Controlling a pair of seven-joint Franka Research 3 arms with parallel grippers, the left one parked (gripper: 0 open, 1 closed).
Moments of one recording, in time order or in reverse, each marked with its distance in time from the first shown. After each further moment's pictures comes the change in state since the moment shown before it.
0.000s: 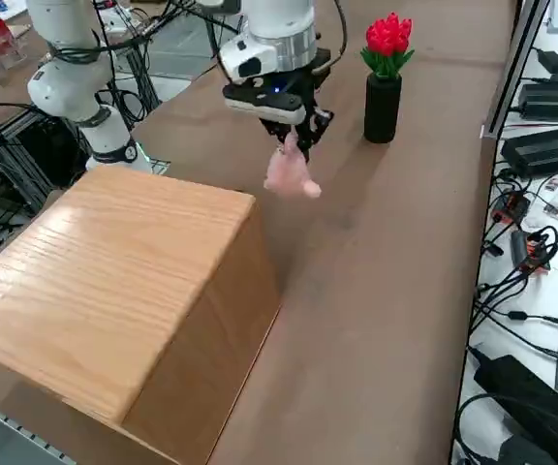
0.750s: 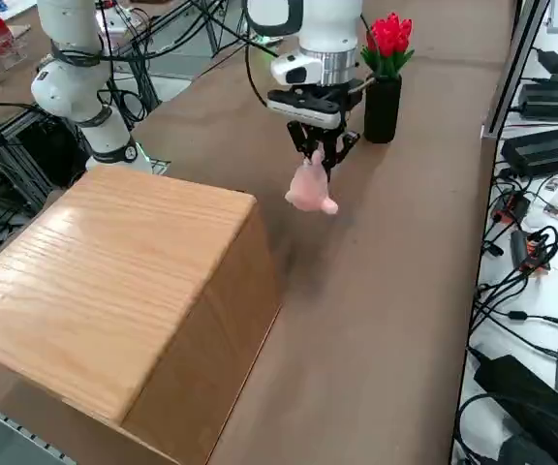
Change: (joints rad) arm 0.140 0.110 0.004 0.016 -0.242 0.120 0.276
